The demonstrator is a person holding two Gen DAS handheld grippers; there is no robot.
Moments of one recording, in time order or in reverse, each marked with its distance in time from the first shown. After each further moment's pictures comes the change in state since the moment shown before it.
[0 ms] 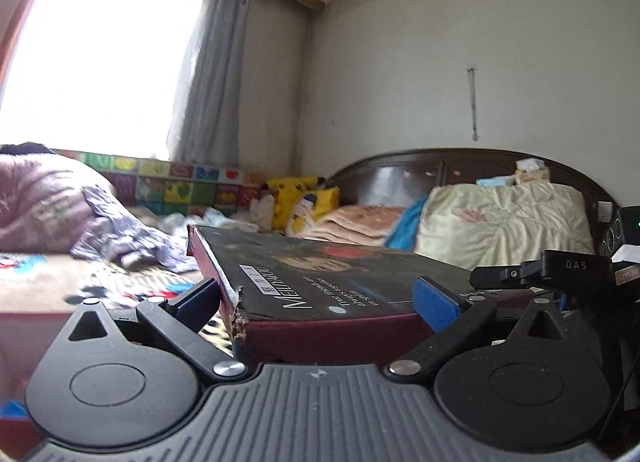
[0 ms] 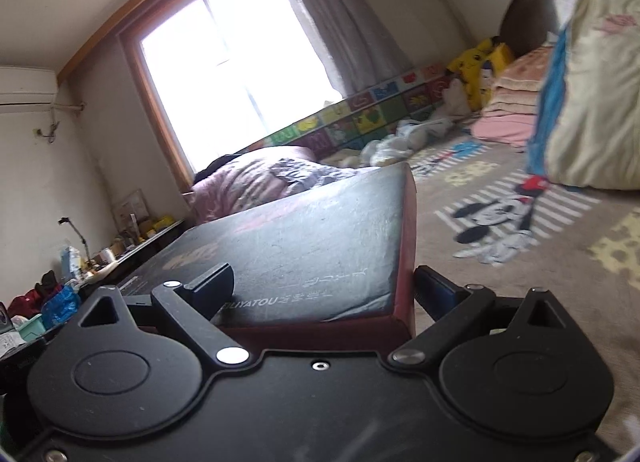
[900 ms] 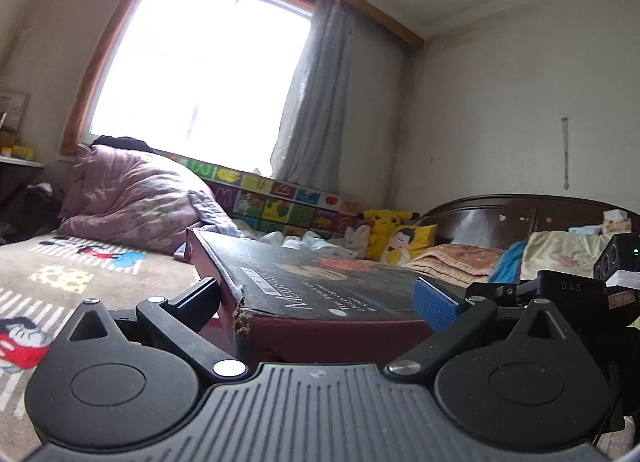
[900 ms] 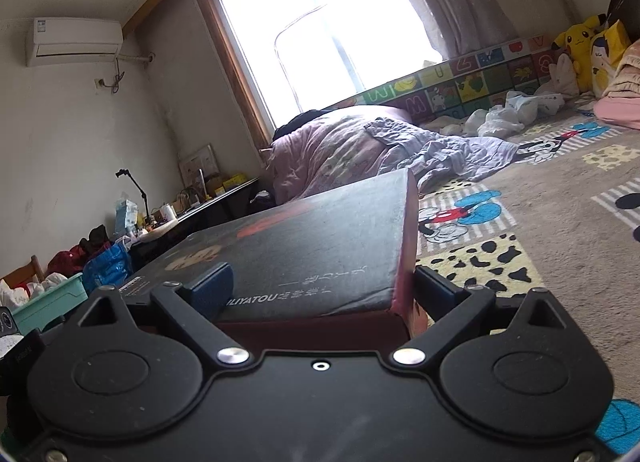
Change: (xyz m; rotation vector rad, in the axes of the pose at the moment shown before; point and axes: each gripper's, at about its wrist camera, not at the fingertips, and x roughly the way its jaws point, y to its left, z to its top) left arm -0.051 0.151 -0.017 -0.134 -0.084 0.237; right arm 0.162 0.098 -0.028 -0.098 0.101 0.213
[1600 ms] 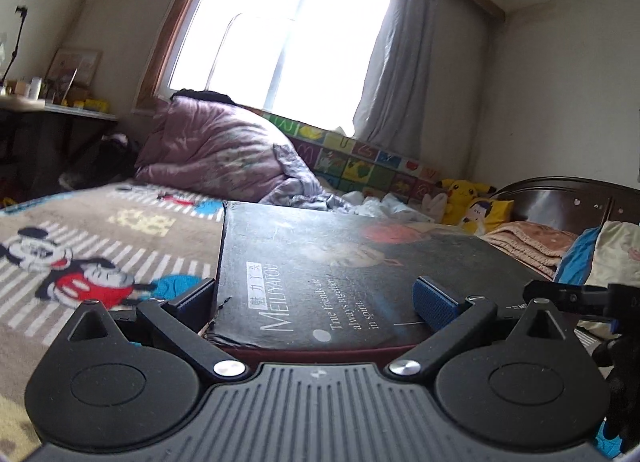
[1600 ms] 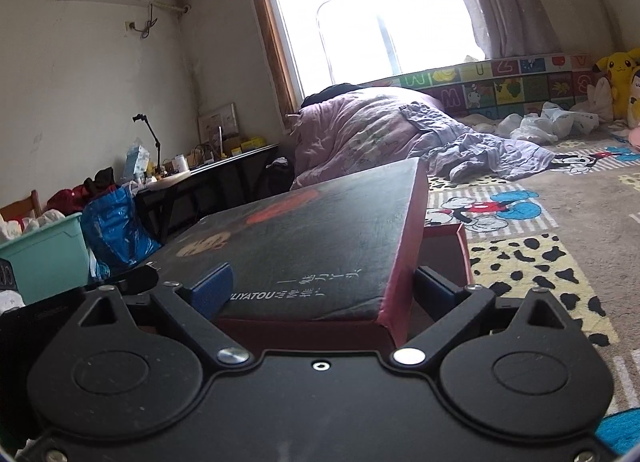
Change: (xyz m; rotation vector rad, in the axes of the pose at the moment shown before) left arm -0.004 0.065 -0.022 -0.091 0.134 0.215; right arm 0.041 0.050 -0.030 -0.159 0.072 0.022
